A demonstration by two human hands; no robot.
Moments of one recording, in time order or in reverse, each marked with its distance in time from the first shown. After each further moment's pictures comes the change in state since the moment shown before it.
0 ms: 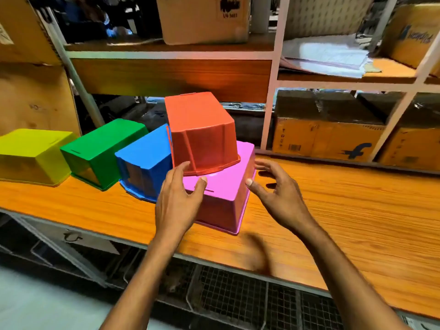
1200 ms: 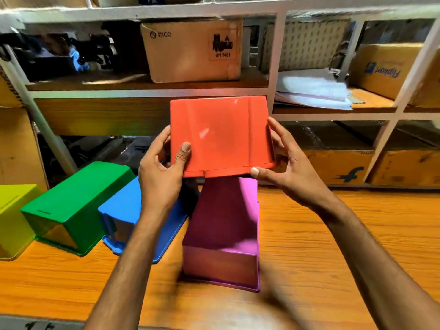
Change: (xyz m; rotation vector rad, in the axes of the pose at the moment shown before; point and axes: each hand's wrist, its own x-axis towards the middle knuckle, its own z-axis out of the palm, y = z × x) left_hand 0.183 -0.003 -0.037 -0.681 0.035 0.170; right_hand 0.131 -0.064 -0.003 0.120 -0.013 -0.141
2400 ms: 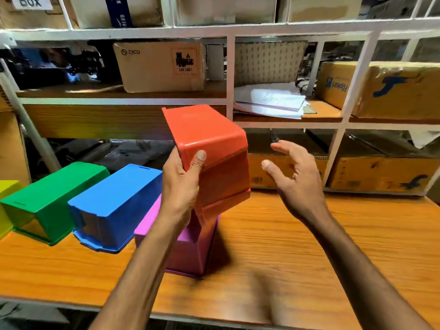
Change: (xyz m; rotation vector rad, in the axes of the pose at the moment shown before) left_hand -0.103 0.097 0.136 -0.239 -0.059 -0.083; right_hand -0.096 0.005 -0.126 -0.340 0.378 0.053
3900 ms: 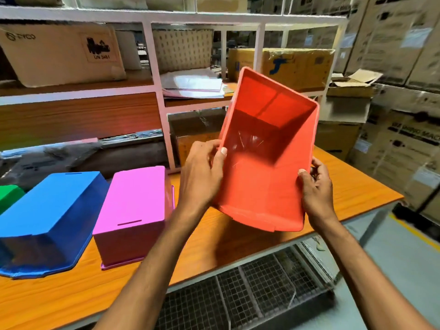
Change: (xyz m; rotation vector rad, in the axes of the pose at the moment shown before) left_hand -0.076 0.021 0.030 0.327 -0.486 0.280; right_hand -0.155 0.043 -0.084 0.218 0.499 0.404
